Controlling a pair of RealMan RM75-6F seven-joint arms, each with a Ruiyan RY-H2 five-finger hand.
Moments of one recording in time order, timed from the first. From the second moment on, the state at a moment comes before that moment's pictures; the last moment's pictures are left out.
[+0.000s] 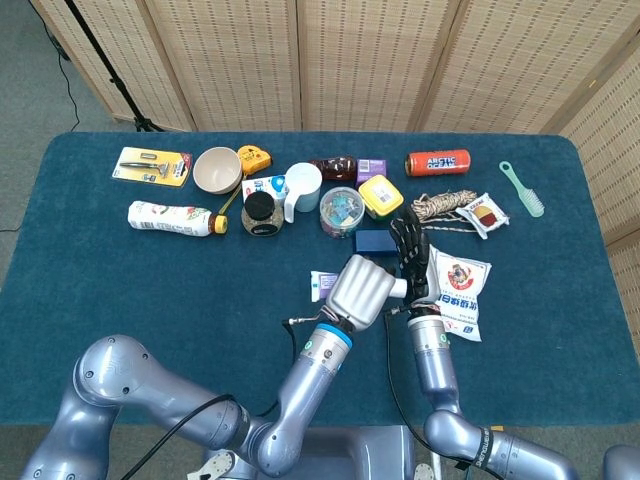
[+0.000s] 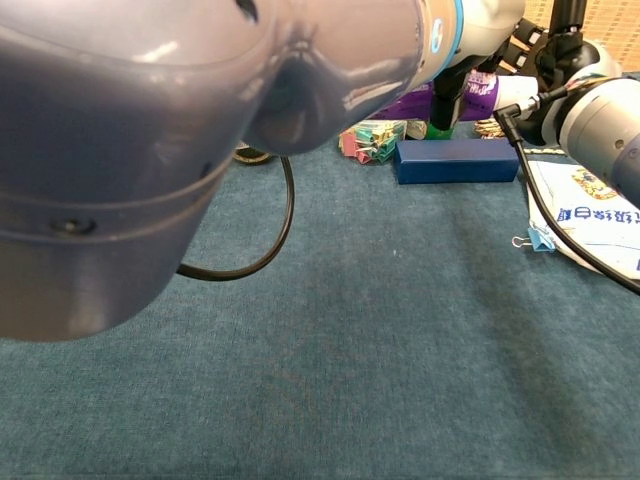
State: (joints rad) left arm -1.54 -1.82 -0.41 -1.73 0.30 1.41 1.26; right arm 0.47 -1.79 0.58 -1.67 -0.99 1.08 0.79
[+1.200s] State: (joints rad) left arm -1.53 -1.85 -0.43 -1.71 0.33 1.42 1.29; right arm 0.48 -1.76 0.58 -1.68 -1.00 1.03 0.84
